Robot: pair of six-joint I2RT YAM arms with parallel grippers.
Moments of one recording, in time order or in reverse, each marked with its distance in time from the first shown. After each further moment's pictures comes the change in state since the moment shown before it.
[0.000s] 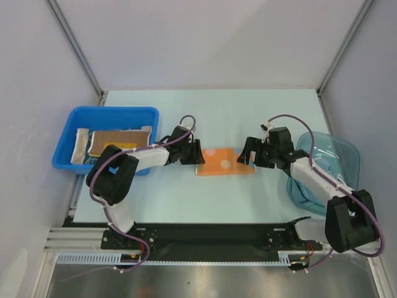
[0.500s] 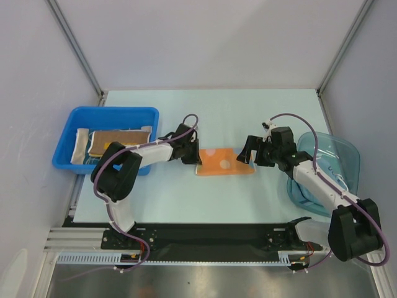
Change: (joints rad) left arm -0.008 0.048 0.078 -0.096 -0.001 -0.019; right arm 0.006 -0.070 0.000 0.000 -0.008 0.005
